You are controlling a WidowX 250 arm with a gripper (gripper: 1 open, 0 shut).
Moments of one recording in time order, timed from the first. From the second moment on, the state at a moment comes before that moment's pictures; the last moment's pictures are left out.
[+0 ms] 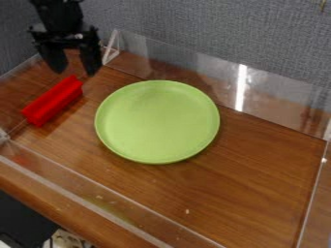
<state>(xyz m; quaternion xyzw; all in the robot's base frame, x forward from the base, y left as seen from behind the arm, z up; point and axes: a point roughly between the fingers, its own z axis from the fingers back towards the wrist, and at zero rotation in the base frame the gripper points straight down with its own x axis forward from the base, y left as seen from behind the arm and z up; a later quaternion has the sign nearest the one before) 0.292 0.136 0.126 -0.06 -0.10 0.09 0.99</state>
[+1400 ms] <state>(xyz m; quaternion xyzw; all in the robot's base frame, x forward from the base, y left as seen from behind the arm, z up) 0.305 0.176 0.090 0.00 -0.10 0.11 0.99</state>
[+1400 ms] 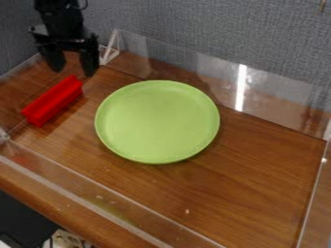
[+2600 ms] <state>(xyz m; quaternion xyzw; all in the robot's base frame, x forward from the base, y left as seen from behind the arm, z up) 0.303 0.171 0.088 0.07 -0.03 0.13 0.99</state>
